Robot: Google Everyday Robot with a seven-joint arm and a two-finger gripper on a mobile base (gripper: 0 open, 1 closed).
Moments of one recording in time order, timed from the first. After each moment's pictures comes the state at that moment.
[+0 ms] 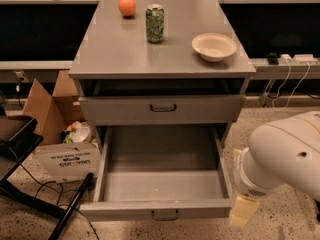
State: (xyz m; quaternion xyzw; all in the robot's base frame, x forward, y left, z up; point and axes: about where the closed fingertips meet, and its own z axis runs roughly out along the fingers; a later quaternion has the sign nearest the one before) arm 0.372 -0.196 0.698 -0.61 0.79 -0.04 0.08
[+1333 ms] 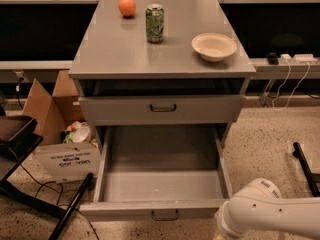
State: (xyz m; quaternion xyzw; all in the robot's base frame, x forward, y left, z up) arm 0.330 -0.197 0.450 -0.59 0.81 0.05 0.05
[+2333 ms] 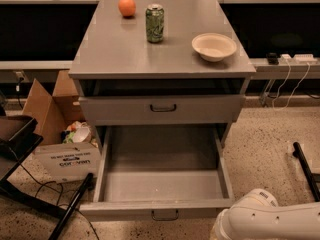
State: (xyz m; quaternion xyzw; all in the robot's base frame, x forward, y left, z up) arm 0.322 -0.189 0.409 -0.57 0.81 0.07 0.06
